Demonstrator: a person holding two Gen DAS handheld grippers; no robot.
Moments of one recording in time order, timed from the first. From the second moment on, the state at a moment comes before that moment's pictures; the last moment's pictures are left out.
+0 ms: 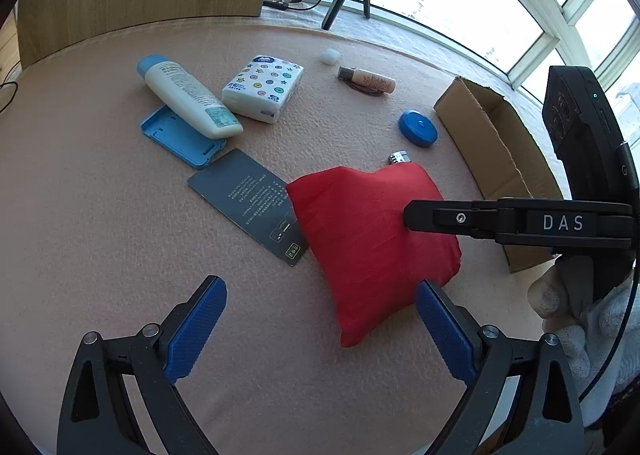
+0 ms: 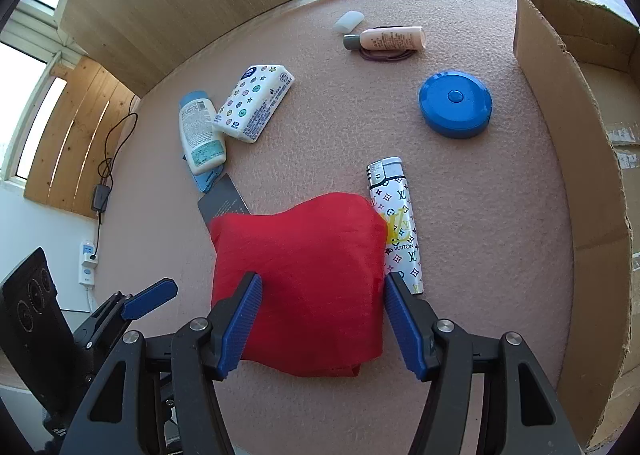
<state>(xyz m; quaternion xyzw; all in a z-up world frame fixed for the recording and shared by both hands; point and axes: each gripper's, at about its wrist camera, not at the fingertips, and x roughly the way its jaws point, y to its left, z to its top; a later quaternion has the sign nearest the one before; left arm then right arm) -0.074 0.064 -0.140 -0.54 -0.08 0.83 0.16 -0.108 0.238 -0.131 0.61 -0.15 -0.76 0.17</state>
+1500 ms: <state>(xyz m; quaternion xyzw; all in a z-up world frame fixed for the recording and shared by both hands) -0.094 0.211 -0.071 -0.47 -0.06 0.82 0.31 -0.073 0.342 -0.036 0.51 -0.16 -0.83 0.15</state>
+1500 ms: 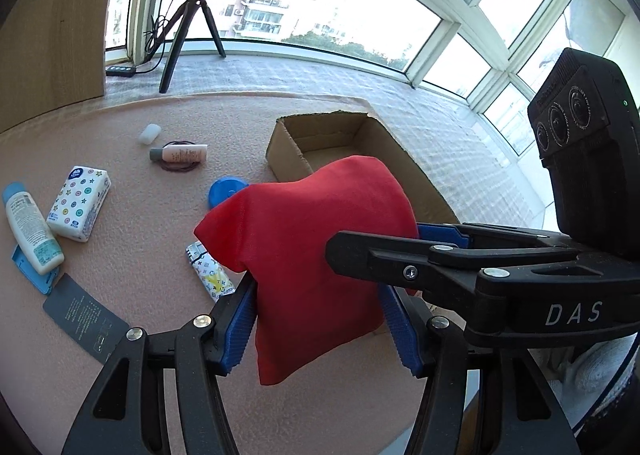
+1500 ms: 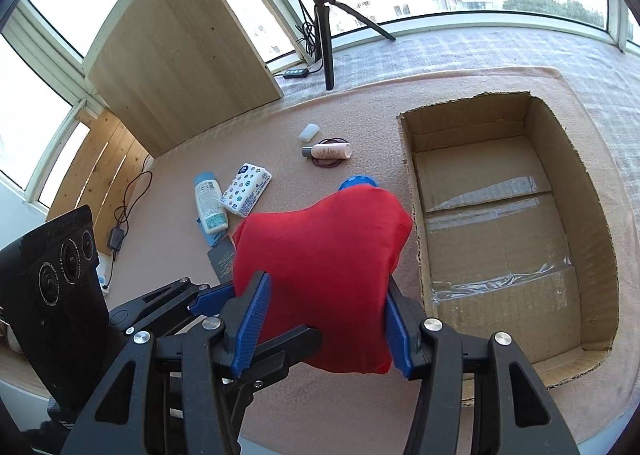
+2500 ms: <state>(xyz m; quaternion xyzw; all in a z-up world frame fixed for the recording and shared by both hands) -0.106 0.315 -0.076 -0.47 -0.01 0.81 0.34 -0.060 0.459 -0.035 0.49 -0.16 -0.86 0.02</state>
